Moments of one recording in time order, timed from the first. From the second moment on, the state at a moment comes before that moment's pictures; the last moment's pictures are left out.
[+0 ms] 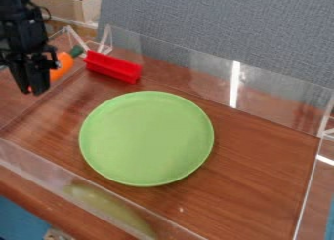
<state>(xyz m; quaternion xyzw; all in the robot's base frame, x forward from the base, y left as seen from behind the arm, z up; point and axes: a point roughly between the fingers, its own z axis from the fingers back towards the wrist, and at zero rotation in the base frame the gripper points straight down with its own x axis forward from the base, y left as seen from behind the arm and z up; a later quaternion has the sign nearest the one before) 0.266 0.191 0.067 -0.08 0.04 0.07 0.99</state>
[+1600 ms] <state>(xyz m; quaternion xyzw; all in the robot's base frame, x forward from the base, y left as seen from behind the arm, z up) 0.268 0.190 0.031 -0.11 0.06 0.03 0.99</state>
